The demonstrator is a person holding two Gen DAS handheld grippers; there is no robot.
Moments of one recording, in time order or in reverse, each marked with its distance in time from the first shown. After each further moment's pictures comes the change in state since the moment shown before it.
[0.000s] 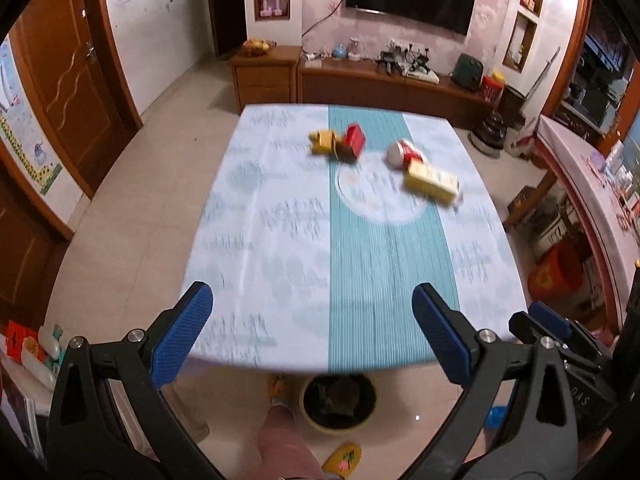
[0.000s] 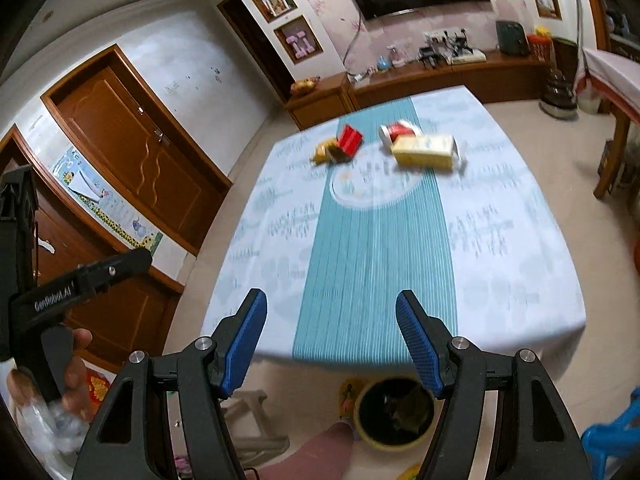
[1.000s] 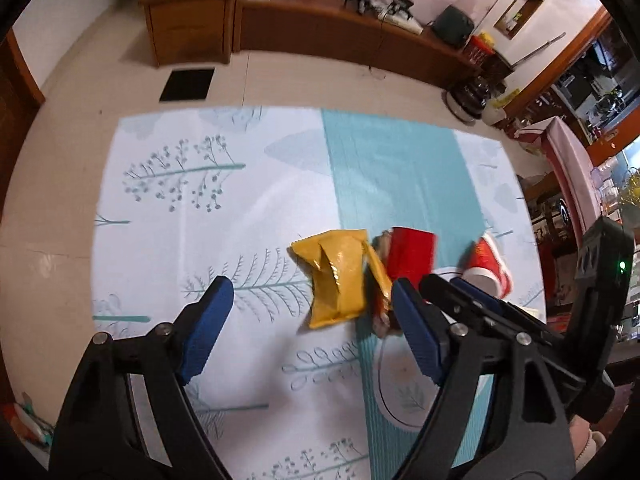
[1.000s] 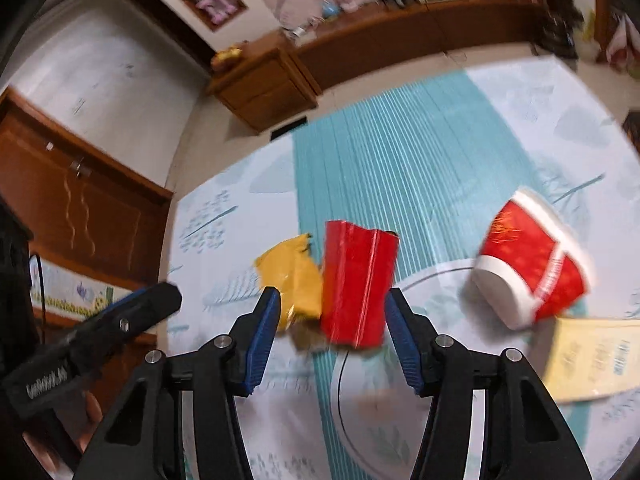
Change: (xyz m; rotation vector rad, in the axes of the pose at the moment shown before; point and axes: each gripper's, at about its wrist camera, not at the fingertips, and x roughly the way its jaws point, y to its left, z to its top) left arm 0.463 0.068 0.295 0.017 0.314 -0.248; right arm 0.481 -0.027 0.317 0.243 0.217 -0.131
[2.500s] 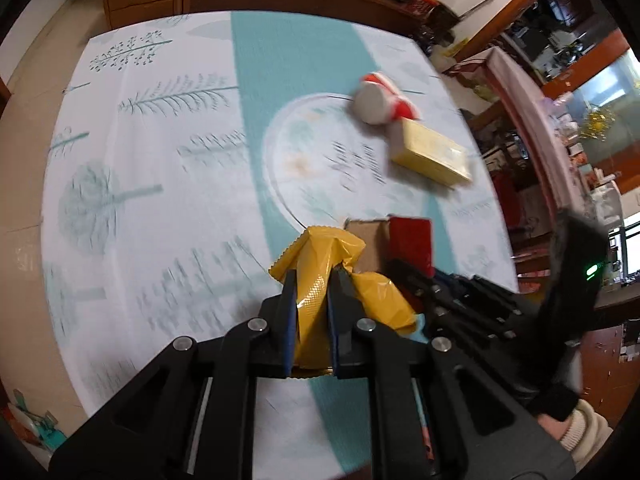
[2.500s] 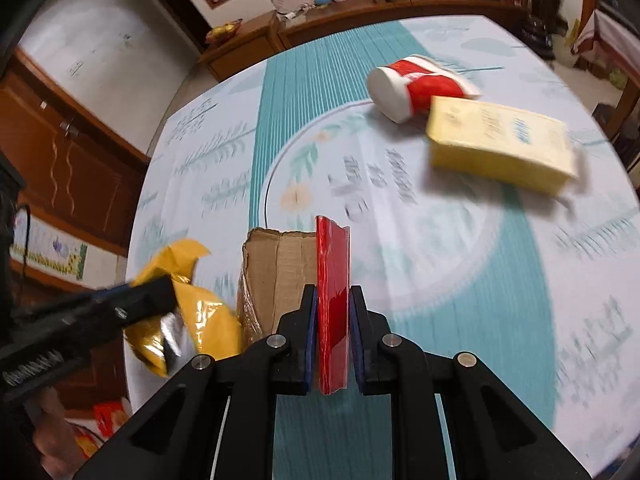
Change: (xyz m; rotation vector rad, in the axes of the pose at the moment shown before) left arm -0.060 -0.102 -0.225 0.120 0.076 -0.136; right arm -0.080 -0.054 -0.210 -0.107 -0.009 -0.101
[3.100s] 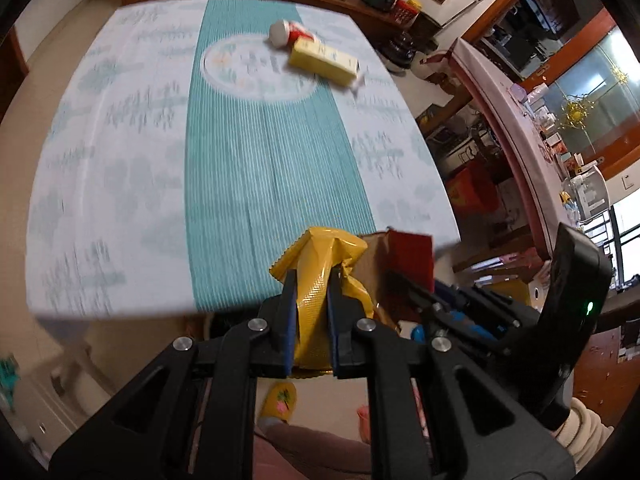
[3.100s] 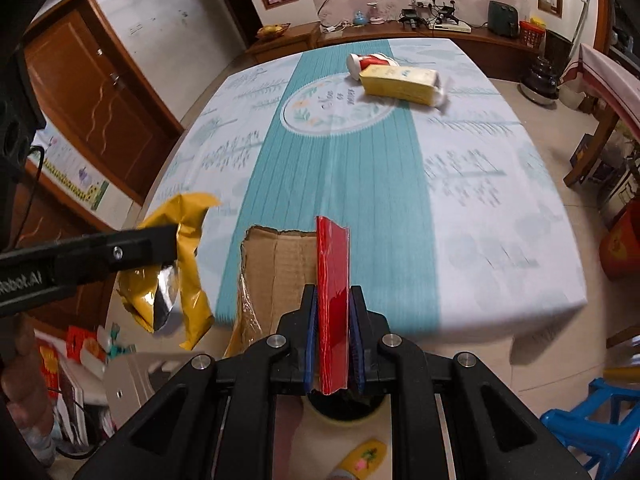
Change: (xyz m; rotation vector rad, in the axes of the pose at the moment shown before) left arm -0.073 -0.146 -0.256 -0.044 -0.062 -0.003; right arm -0.194 -0.090 -0.244 -0.187 -0.068 0.019
